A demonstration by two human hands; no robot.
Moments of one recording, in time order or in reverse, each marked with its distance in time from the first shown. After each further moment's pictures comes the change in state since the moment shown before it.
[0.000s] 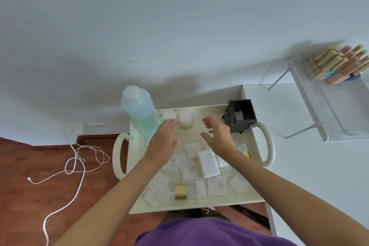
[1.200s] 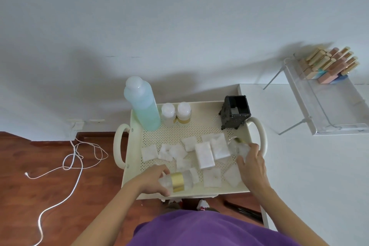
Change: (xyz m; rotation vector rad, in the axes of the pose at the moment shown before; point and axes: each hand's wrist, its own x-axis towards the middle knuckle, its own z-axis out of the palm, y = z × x) left_hand -0.096 -0.045 0.034 -0.099 -0.737 -0.372; right_hand -0.117 0.048 -0.042 -0.172 0.153 0.412
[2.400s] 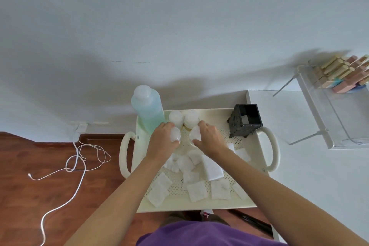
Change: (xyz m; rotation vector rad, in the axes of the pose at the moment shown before) left_hand 0.044 0.055 -0.078 -0.071 0.834 0.189; right_hand 0.068 -0.144 0.058 -0.285 -0.300 -0.425
